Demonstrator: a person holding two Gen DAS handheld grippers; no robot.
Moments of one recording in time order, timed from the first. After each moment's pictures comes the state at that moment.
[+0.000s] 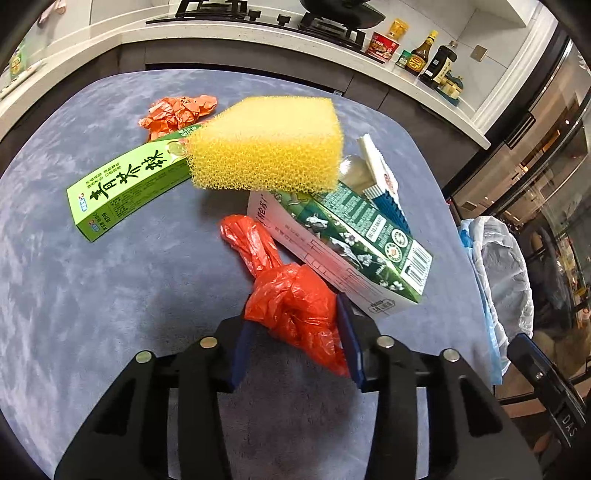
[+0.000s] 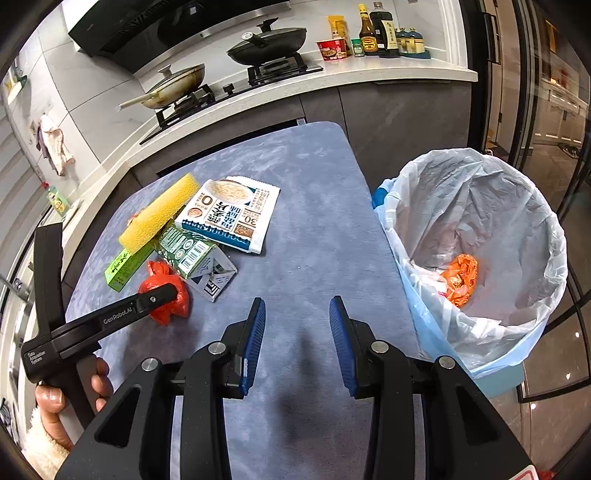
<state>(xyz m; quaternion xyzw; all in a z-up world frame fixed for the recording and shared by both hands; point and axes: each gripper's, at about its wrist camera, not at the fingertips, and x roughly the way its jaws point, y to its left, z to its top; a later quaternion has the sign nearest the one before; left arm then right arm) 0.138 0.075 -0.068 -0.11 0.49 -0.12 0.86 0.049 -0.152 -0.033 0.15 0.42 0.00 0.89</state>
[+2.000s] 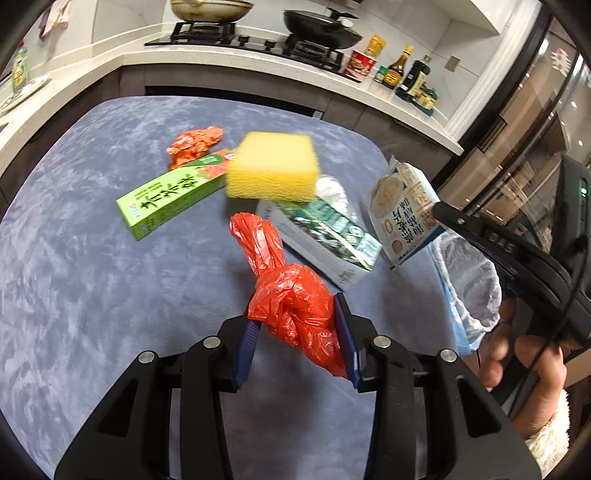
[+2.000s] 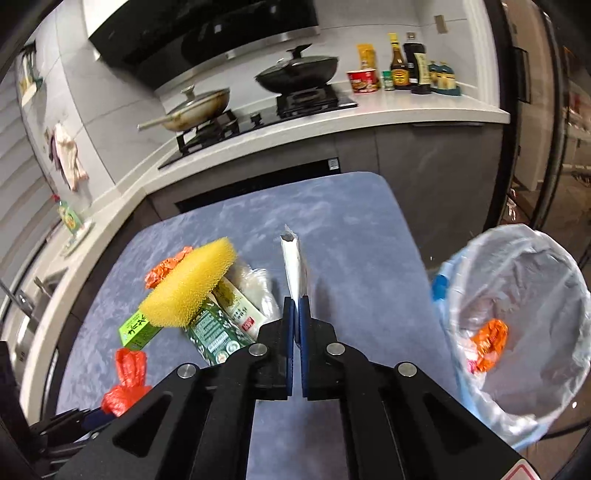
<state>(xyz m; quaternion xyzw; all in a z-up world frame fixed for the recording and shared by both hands) 0.084 0.099 -0.015 -0.10 0.46 -0.16 0.87 0.119 -0.125 0.000 0.14 0.37 0.02 0.92</state>
